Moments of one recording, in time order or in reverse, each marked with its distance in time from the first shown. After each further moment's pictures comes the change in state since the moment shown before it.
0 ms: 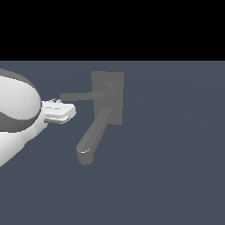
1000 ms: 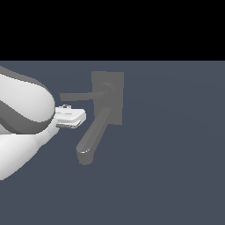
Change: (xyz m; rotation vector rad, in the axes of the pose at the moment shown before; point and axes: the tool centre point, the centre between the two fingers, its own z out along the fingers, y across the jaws) arm 0.024 -0.035 0.004 0.022 0.050 -0.048
